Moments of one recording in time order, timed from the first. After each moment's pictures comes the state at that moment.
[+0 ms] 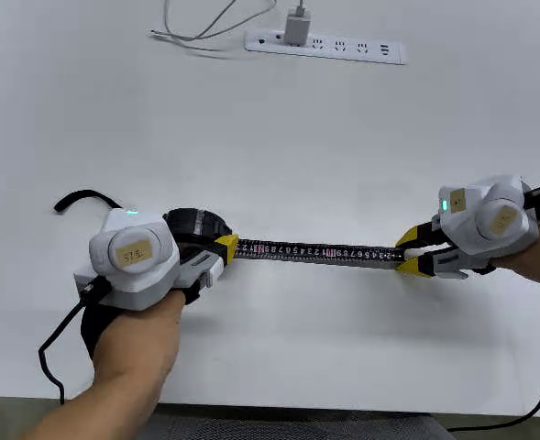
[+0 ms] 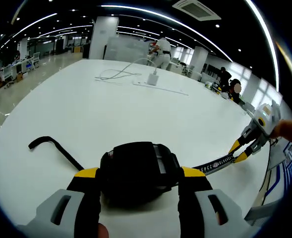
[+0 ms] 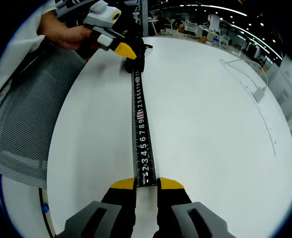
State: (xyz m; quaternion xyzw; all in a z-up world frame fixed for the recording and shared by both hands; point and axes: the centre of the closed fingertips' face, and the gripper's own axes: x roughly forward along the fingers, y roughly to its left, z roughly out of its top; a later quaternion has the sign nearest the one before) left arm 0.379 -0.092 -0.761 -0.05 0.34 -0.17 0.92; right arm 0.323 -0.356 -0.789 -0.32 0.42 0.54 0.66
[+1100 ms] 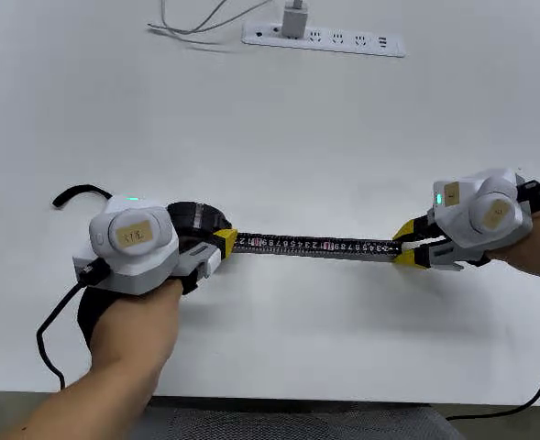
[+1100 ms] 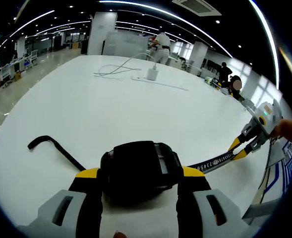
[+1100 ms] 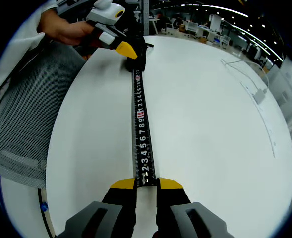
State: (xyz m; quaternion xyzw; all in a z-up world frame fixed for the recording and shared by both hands) left arm 0.377 -0.092 -0.763 -0.05 0.37 -0.18 0.91; right arm 0.322 -0.354 -0.789 -0.33 0.42 0.54 0.65
